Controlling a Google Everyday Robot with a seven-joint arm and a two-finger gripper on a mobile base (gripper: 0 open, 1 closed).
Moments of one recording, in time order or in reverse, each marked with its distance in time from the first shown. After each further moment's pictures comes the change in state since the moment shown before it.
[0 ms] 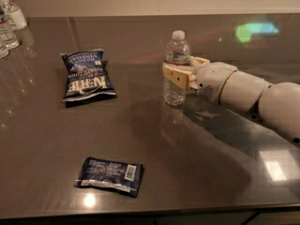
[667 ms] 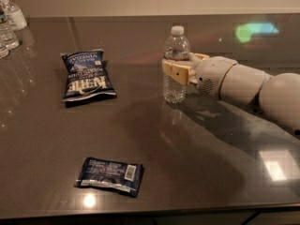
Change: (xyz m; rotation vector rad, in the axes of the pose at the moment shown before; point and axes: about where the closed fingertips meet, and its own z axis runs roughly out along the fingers) arm 0.009 0.000 0.003 -0.001 -0.030 0.020
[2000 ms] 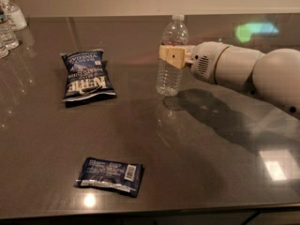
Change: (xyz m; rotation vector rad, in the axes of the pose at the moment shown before) arm 0.023 0.005 0.014 -0.050 -0.053 0.240
